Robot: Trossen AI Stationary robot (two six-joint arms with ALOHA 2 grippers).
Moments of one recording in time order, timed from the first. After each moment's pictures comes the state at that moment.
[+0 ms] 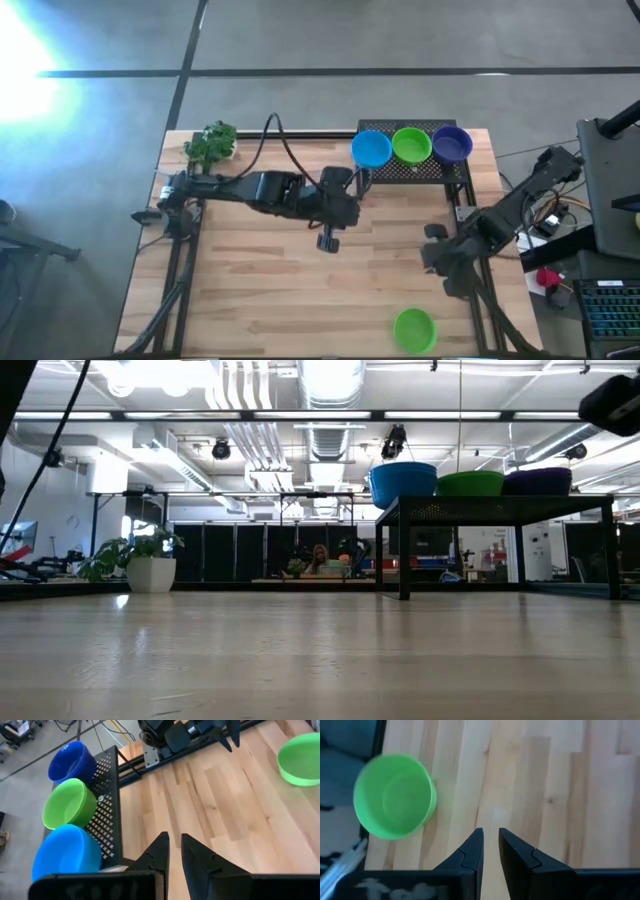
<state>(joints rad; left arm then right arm) -0.16 1.88 2.13 -0.91 -0.27 0.30 0.68 1.03 0.85 -0.92 0.05 0.60</state>
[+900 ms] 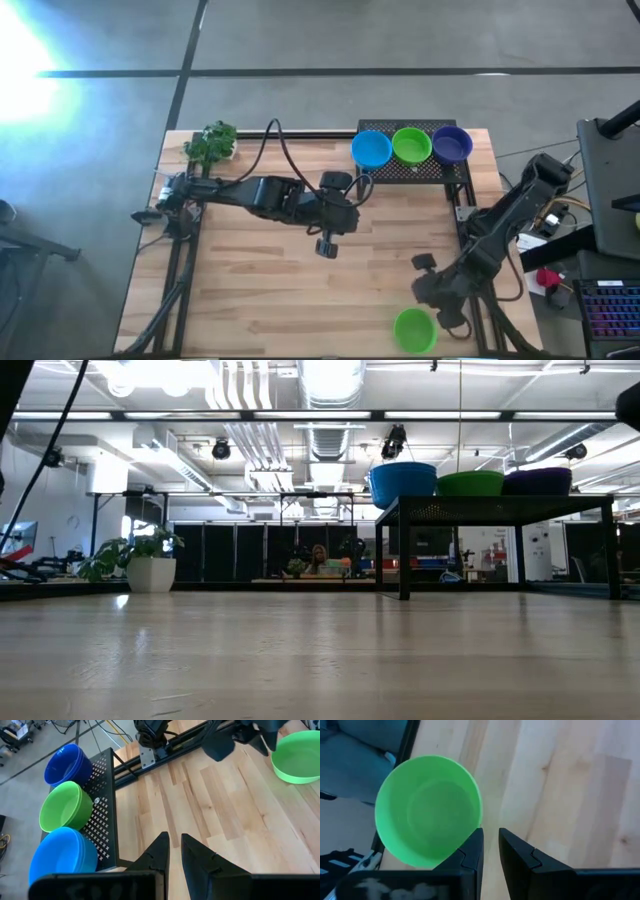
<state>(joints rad) -0.19 1.88 2.12 -0.91 -0.29 0.30 0.84 1.31 0.85 -0.64 0.09 0.63</state>
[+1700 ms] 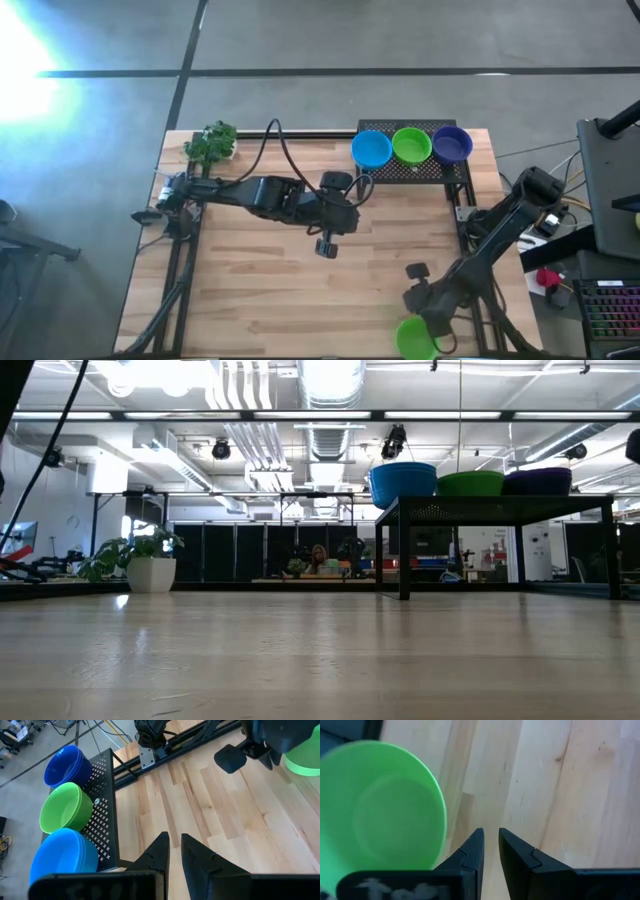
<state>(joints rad) -0.19 1.88 2.12 -0.91 -0.29 0.32 0.88 1.50 0.85 -0.53 0.14 0.68</state>
